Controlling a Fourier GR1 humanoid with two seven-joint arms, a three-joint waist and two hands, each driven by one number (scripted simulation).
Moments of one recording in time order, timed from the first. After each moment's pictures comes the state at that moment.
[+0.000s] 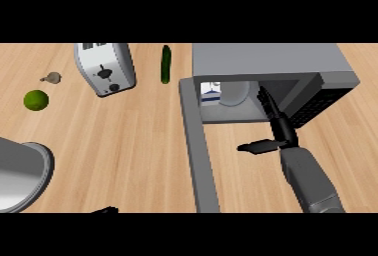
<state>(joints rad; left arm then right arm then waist) 0.68 0.02 -0.26 -2.19 -0.03 -0.32 -0.26 -0.61 -0.10 -0.30 -0.40 0.28 0.10 -0.92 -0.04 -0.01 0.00</state>
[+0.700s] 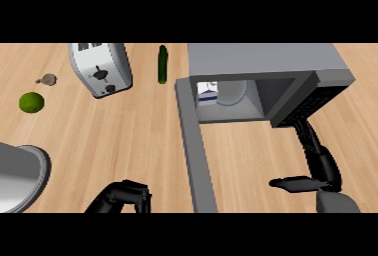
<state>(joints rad) 0.30 0.00 -0.35 -1.97 -0.19 -0.22 -0.07 -0.15 -0.14 -0.24 -0.99 0.19 0.26 -0.81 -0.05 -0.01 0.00</state>
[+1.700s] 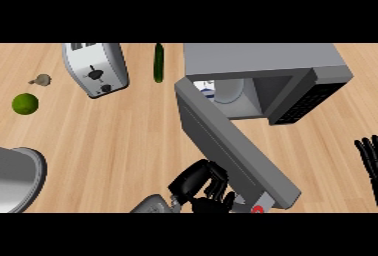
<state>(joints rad) -0.34 0.01 -0.78 -1.13 -0.01 0.07 -0.18 0.18 -0.25 -0.31 -1.51 -0.04 0.44 -0.67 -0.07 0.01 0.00</state>
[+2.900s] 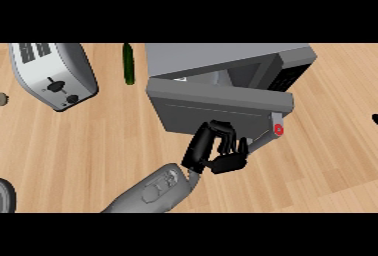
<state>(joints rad) -0.65 0.00 -0.86 -1.02 0.46 0.59 -0.30 0.08 -0.39 -0.29 -1.73 -0.28 0.56 -0.49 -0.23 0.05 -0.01</state>
